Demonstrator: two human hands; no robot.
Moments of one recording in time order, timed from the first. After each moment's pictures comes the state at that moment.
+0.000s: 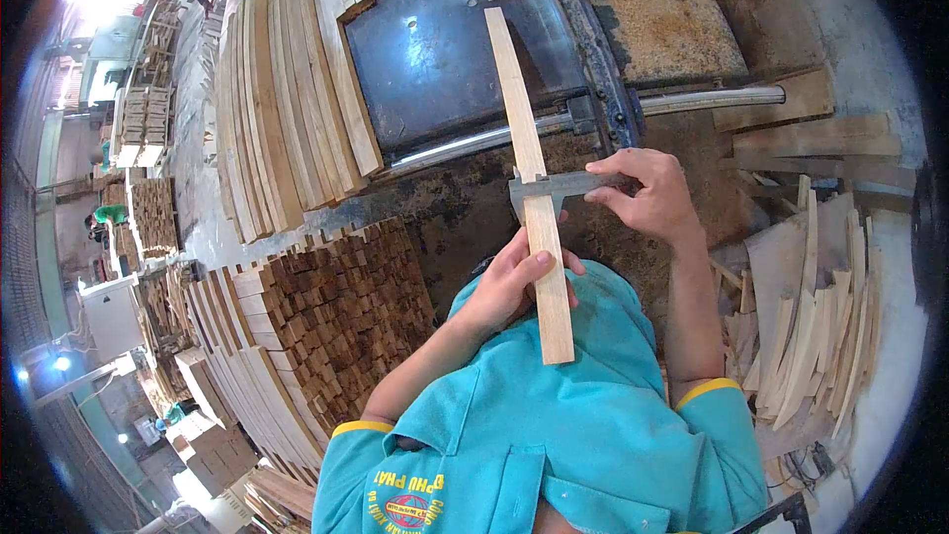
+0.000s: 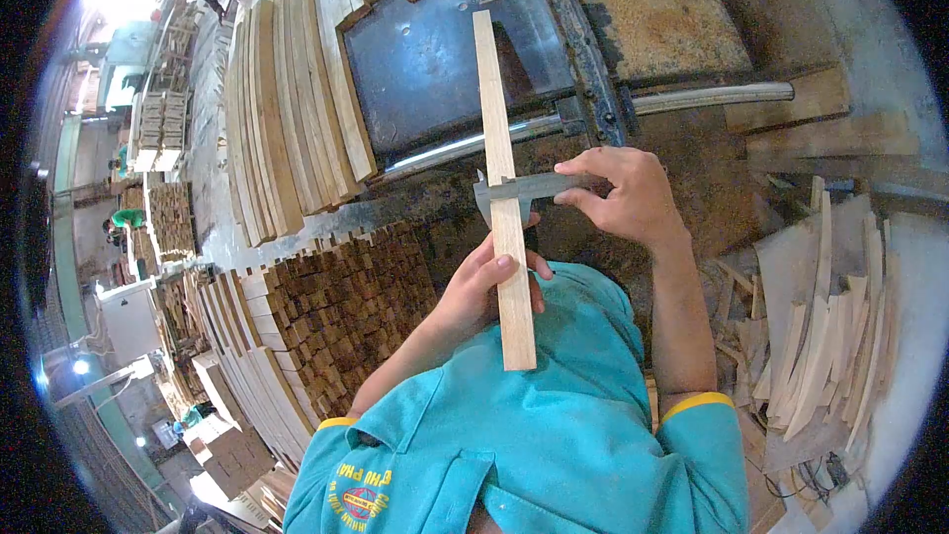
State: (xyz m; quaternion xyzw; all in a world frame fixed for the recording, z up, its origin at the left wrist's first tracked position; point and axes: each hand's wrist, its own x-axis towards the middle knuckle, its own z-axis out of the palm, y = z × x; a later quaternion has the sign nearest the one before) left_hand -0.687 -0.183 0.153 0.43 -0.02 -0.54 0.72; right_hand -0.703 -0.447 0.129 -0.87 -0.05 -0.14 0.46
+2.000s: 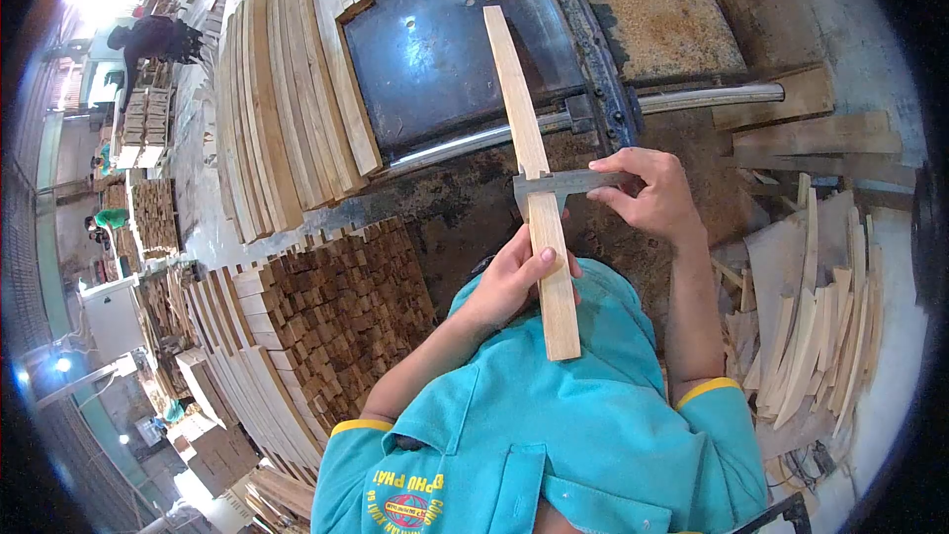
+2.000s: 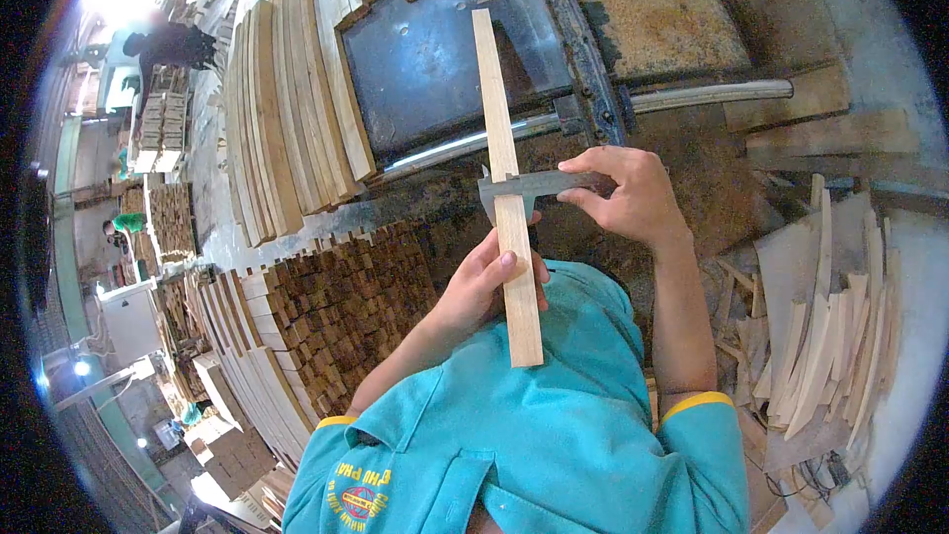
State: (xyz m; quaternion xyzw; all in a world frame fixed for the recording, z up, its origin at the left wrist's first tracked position) left_hand -0.689 -0.191 0.159 0.50 -0.02 -0.53 0.69; right_hand -0.709 -0.450 0.133 -0.88 -0.01 -0.09 0.47
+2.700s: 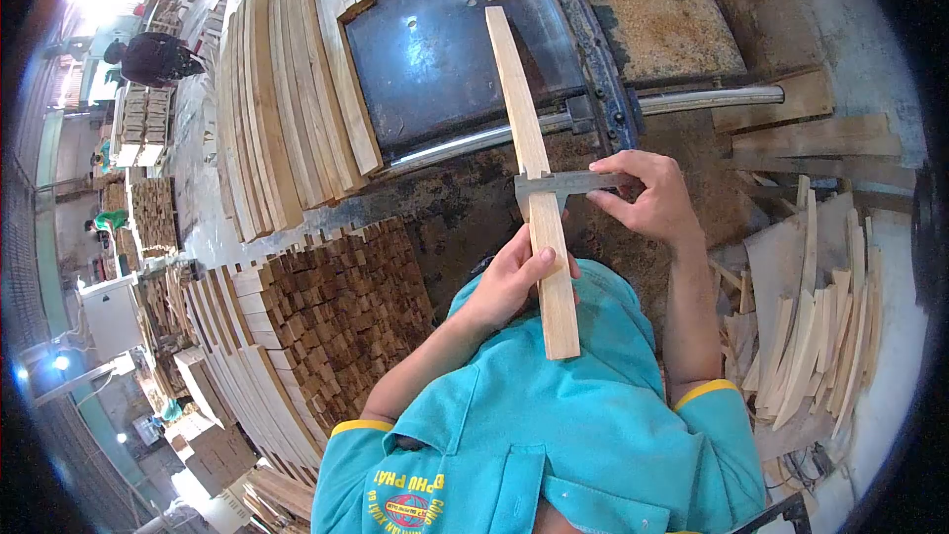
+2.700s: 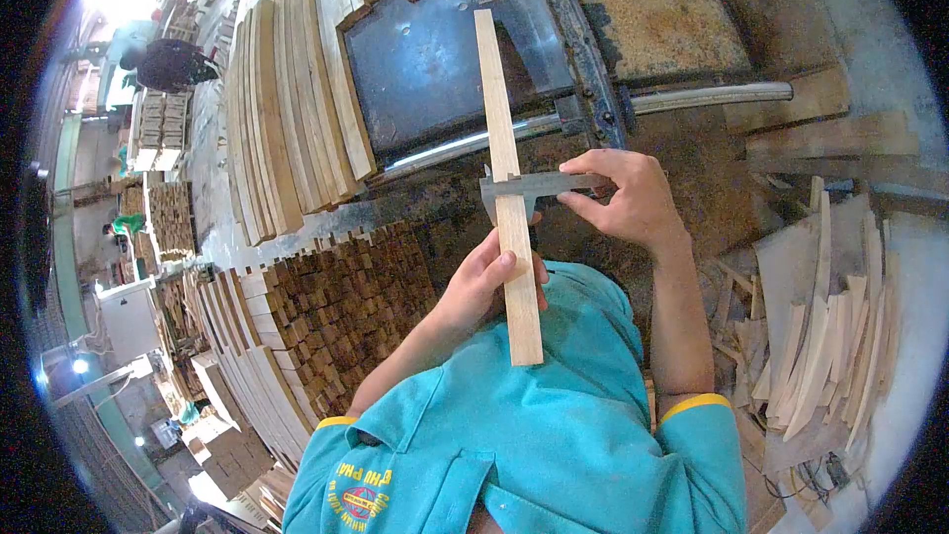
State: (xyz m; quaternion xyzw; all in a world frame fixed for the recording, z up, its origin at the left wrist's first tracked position) left_hand -0.690 -0.188 0.155 0.49 -0.03 -0.53 0.70; right_hand -0.712 -0.447 0.131 -0.87 0.00 -0.10 0.48
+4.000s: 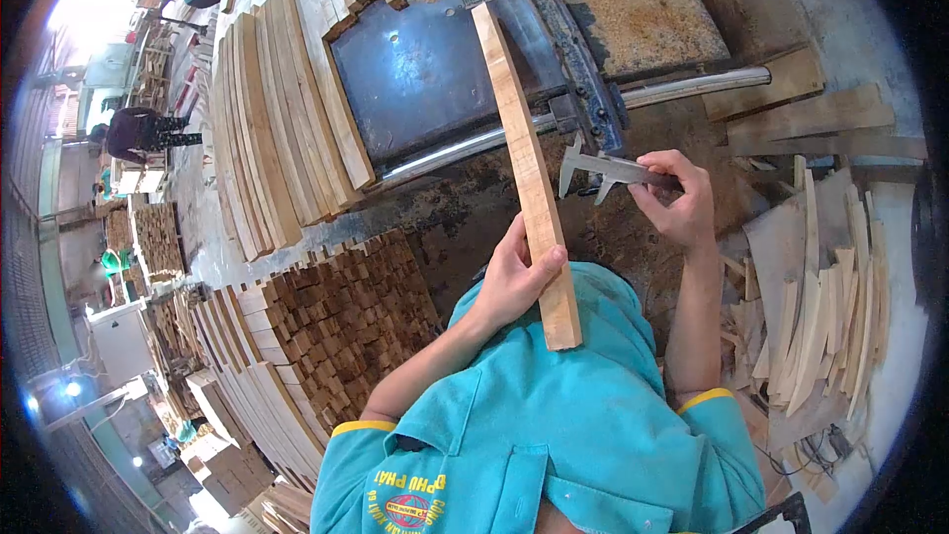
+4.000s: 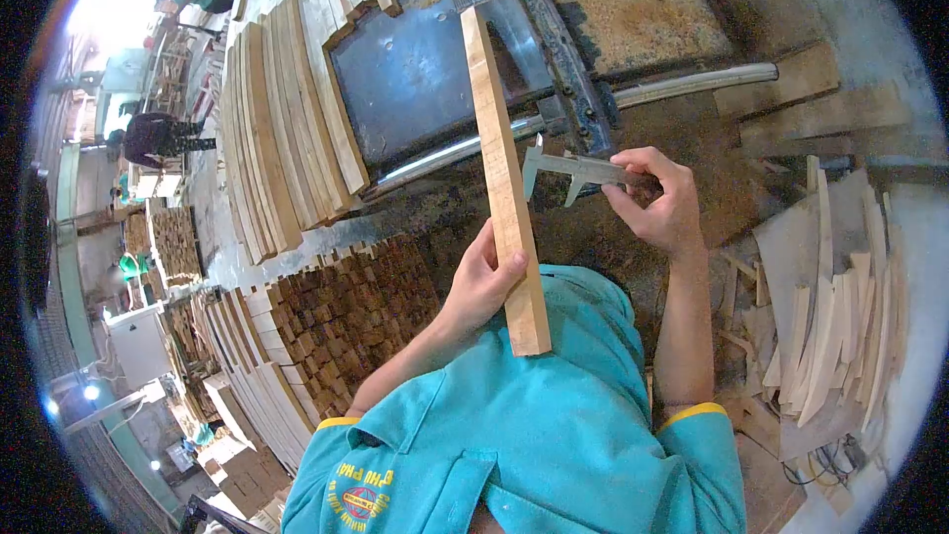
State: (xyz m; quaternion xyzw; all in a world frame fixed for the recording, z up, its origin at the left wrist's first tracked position) left_hand -0.701 -0.208 0.139 0.62 -0.08 -0.41 0.67; right_hand -0.758 -0.477 0.117 -0.83 0.08 -0.23 0.50
